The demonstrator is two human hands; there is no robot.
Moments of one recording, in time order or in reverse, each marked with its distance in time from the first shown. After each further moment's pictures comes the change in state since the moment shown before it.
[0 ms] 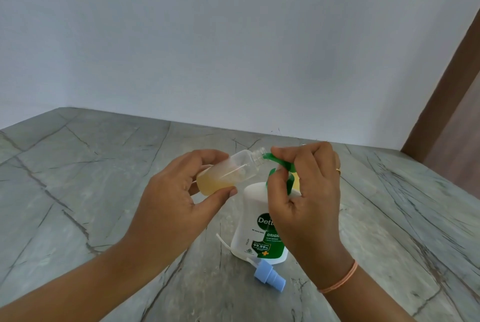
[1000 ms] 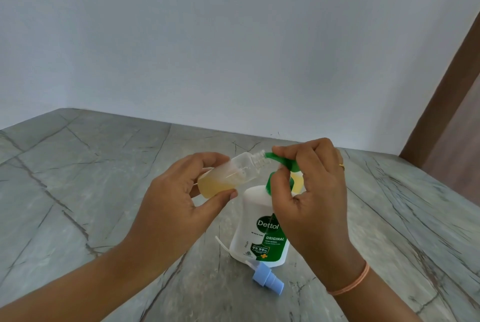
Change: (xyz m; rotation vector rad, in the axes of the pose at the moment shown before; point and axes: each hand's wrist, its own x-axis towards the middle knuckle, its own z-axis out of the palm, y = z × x) left_hand 0.000 -0.001 0.001 0.001 0.006 0.015; right_hand 0.011 -0.002 -0.010 0.003 -0.057 -0.016
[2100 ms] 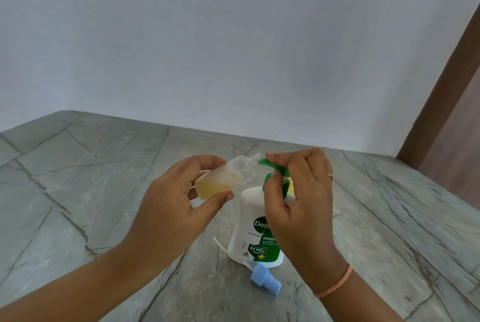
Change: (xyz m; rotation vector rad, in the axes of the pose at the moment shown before) left_hand 0.000 -0.001 0.000 0.030 -0.010 -0.024; right_hand -0.010 0.003 0.010 0.026 0.021 0.033
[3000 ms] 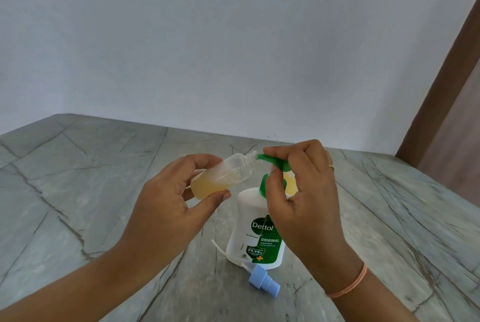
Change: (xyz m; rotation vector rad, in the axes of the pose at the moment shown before) left_hand 0.002 0.004 -0.001 -0.052 0.021 -0.006; right_hand 0.011 -0.002 -0.011 -0.006 -0.079 -0.005
